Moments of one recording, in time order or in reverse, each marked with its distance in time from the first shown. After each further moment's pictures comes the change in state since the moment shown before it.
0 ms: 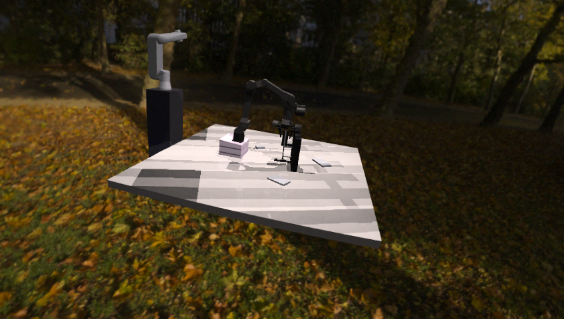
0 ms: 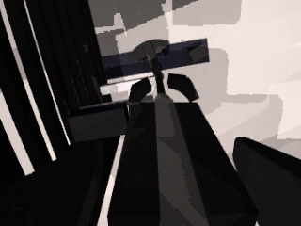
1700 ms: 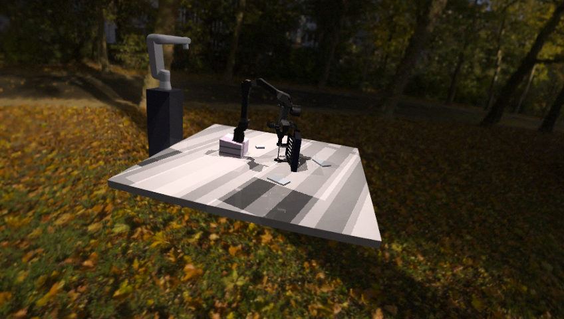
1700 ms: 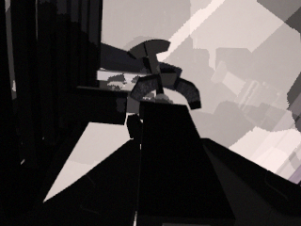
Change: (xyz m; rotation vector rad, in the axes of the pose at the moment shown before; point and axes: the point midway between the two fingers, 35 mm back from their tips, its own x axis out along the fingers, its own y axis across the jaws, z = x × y) arm 0.000 -0.028 0.020 -0.502 -0.002 -0.013
